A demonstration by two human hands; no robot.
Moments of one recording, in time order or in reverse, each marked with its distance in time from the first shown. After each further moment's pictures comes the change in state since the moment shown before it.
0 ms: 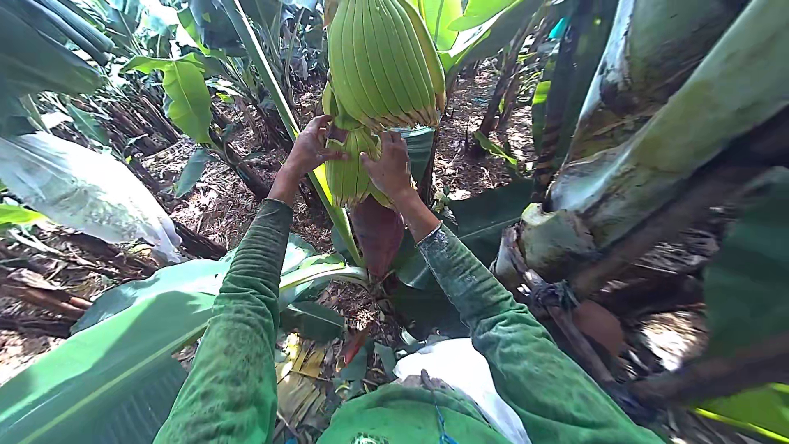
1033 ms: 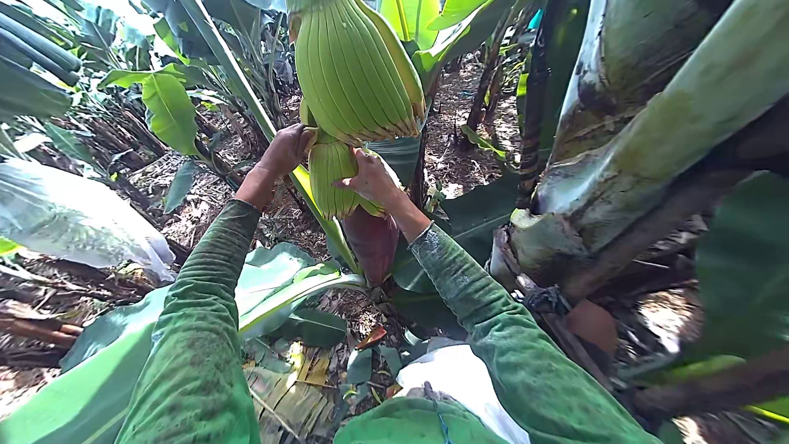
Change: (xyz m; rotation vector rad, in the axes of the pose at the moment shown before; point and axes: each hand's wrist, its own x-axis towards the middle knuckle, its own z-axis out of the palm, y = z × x) left_hand 0.035 -0.001 -0.015 0.381 -0.056 0.399; right_hand 0.033 0.025 0.001 -0.019 -0.304 0.035
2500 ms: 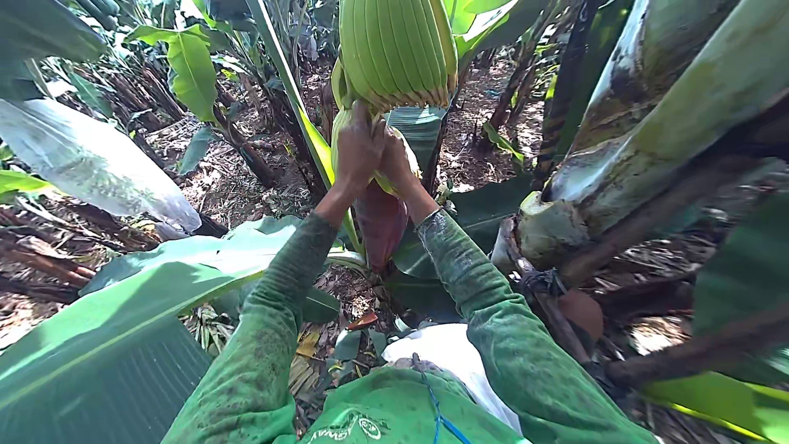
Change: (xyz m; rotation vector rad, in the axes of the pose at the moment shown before) left_hand -0.040 0.176 0.044 -0.123 0.519 -0.469; right_hand -0.031 -0.003 0.025 0.041 0.223 -0.095
